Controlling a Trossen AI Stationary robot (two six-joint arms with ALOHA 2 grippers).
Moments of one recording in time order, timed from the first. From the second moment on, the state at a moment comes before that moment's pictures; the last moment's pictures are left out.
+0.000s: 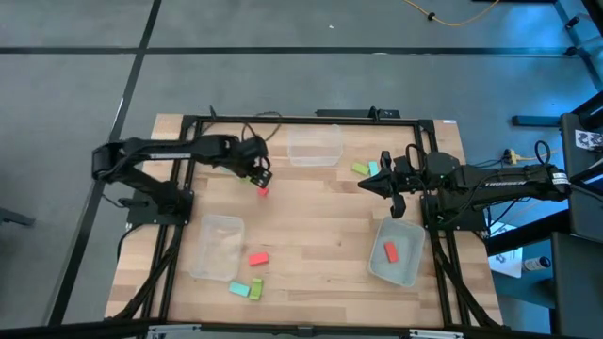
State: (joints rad) left arm 0.30 1.39 0.96 -0.74 -0.11 -0.73; right arm -0.02 0.73 0.50 0.19 -0.10 0.23
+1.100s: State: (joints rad) left arm 0.21 1.60 0.95 -0.64 -0.11 -0.91; right arm -0.02 0.73 0.50 0.13 -0.10 0.26
